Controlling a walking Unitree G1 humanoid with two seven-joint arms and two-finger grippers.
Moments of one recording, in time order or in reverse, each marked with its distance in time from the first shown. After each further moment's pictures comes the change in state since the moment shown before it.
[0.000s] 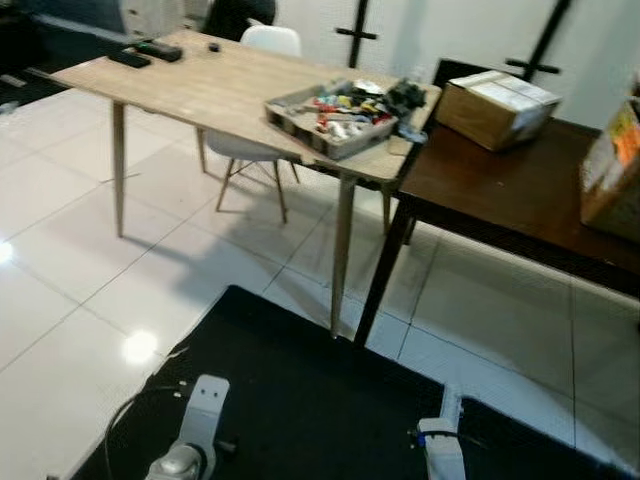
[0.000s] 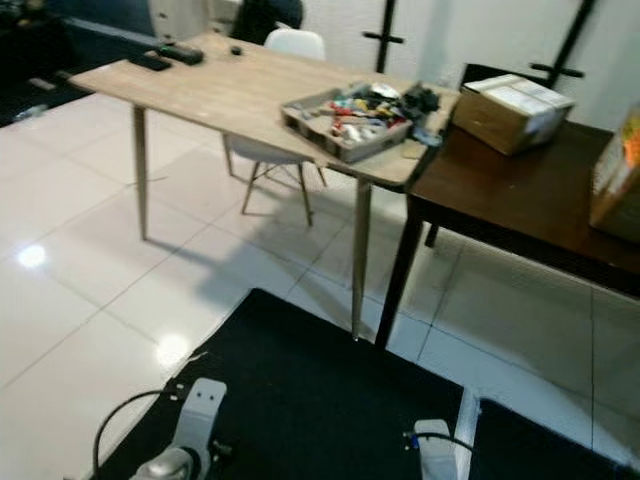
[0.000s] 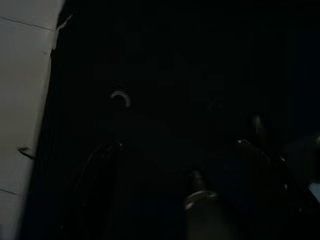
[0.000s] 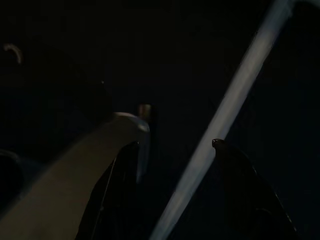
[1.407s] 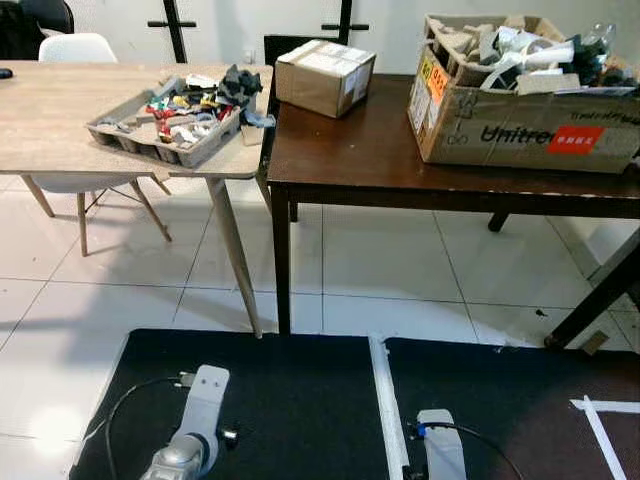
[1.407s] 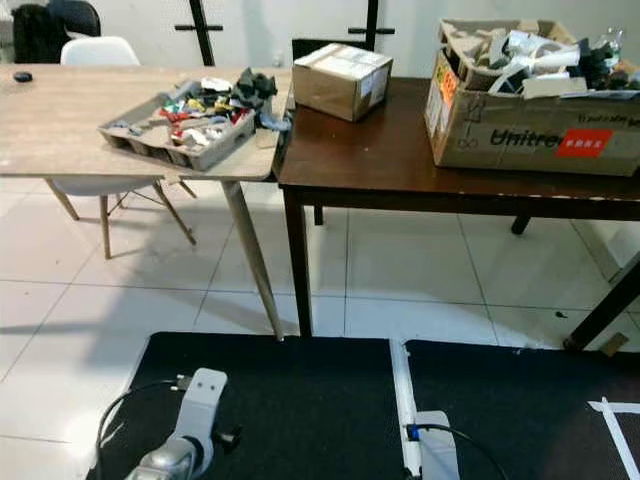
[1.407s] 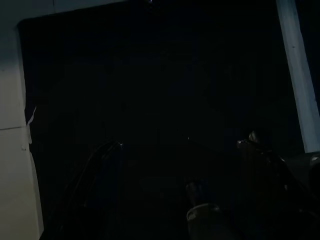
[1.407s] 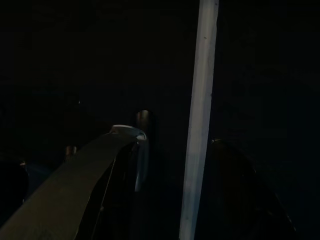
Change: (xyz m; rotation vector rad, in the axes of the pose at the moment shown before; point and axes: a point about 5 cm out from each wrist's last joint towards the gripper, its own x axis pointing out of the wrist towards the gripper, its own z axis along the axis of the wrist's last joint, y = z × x) left arm 0.002 0.000 0.010 -0.017 -0.045 0.018; right arm 0.000 -0.002 0.003 0.002 -0.013 0.004
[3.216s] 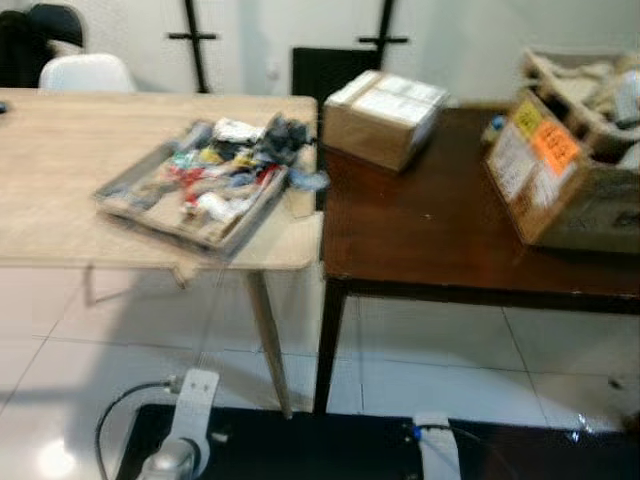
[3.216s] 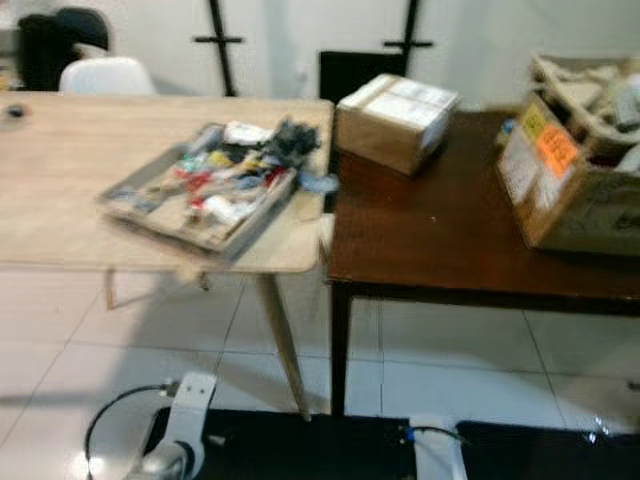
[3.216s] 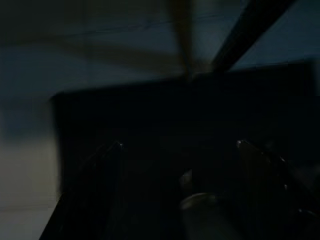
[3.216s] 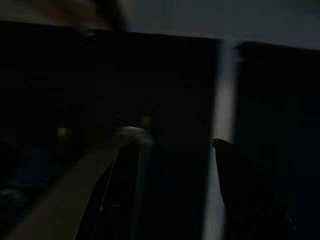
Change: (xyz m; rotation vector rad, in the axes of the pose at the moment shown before) left arm 0.001 -0.004 0.006 -0.018 -0.026 -0.016; right arm -0.002 -0.005 -0.007 0.013 0.024 -0.017
